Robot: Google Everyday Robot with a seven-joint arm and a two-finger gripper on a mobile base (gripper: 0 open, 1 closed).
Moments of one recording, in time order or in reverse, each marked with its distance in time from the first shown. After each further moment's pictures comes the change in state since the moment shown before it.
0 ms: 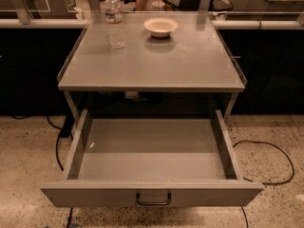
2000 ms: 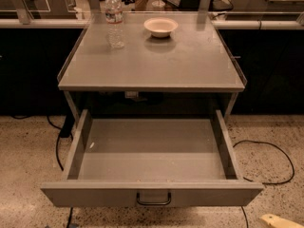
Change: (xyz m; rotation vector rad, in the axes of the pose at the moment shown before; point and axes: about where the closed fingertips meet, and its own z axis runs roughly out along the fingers) arm -0.035 0.030 0.073 -0.222 -0.121 -0.119
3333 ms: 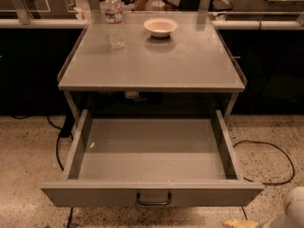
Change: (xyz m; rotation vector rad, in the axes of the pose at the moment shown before) arm -0.034 -0.016 0.077 -0.174 -0.137 -0.108
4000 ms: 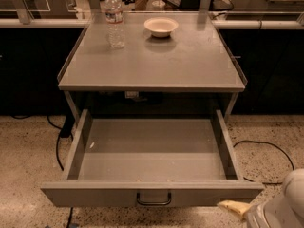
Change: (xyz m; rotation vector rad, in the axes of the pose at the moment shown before) arm 0.005 -0.037 -0.002 0.075 -0.069 0.086
